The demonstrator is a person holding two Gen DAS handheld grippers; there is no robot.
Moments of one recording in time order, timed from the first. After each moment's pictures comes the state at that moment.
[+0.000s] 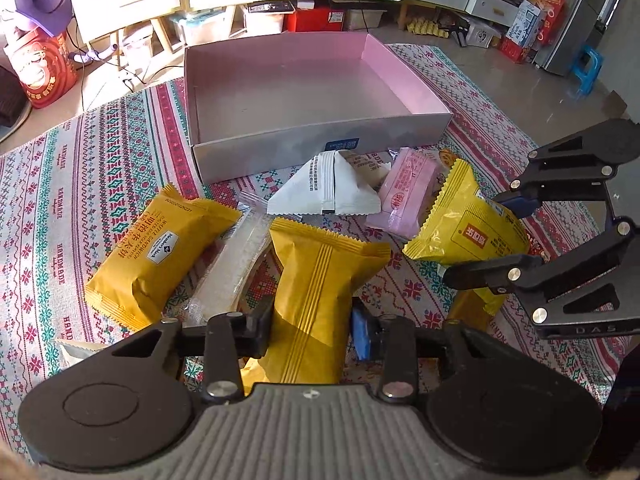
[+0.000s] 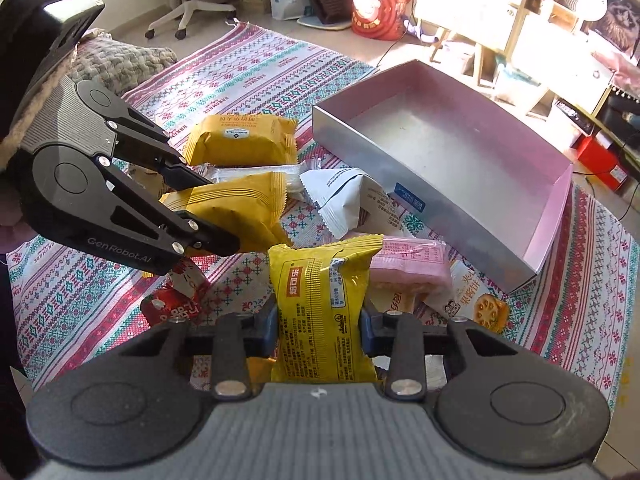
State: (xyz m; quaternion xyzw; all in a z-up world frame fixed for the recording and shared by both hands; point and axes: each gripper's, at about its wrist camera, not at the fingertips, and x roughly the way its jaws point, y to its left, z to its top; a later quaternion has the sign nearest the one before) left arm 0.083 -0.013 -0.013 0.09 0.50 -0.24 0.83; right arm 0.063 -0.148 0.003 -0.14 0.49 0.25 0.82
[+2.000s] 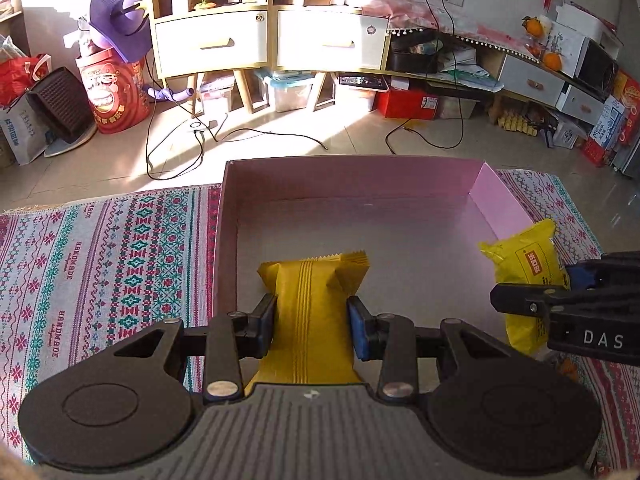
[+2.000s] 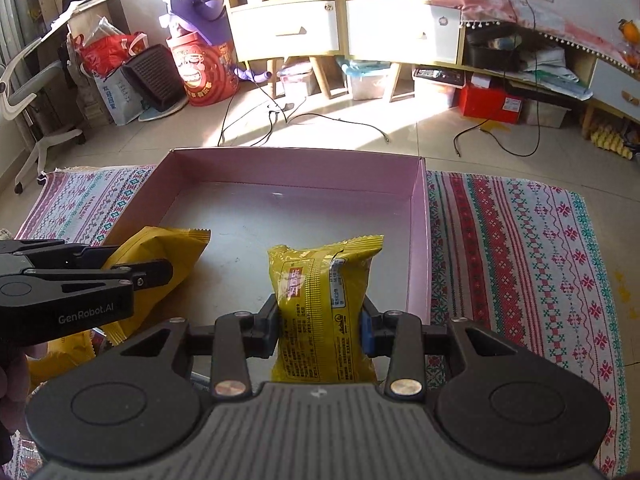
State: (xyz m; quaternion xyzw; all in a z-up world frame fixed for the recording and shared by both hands) left arm 0.211 -0.041 -0.025 0.03 0.42 -0.12 0.90; right arm 0.184 -0.203 -0.024 0.03 0.45 0.05 0.89
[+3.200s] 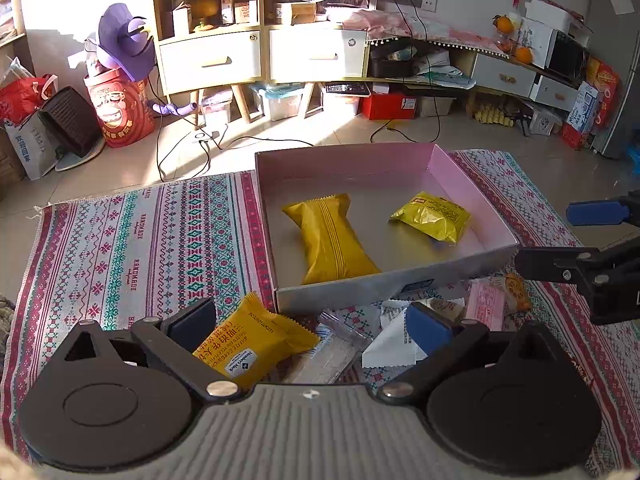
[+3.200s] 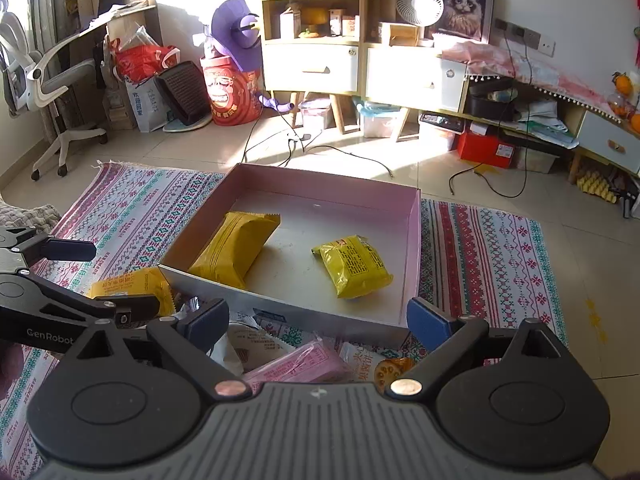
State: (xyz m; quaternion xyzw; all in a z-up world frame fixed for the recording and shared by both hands) left arm 0.122 -0.002 0.013 0.05 0.41 -0.14 0.90; right arm 0.100 -0.185 0.028 -0.02 0.40 0.06 0.91
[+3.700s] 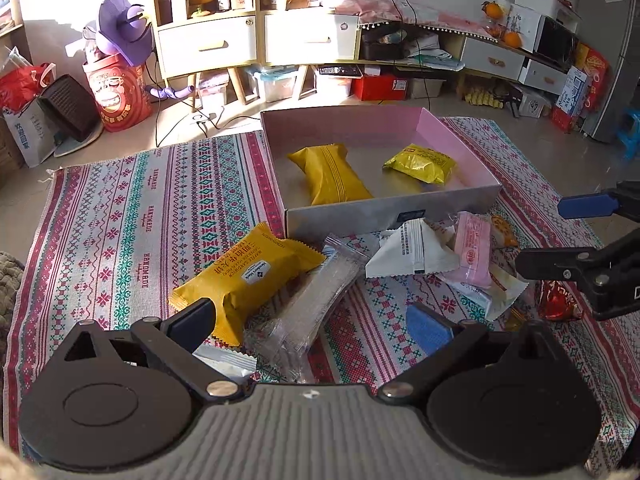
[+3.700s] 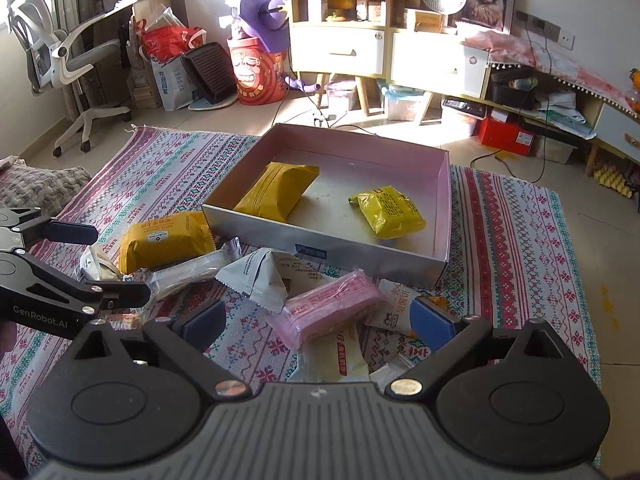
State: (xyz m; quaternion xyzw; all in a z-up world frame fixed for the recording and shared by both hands) left arm 0.079 0.023 -0.002 0.06 0.42 -0.15 0.89; right arm 0.060 -0.170 0.009 -0.03 0.42 0.10 0.90
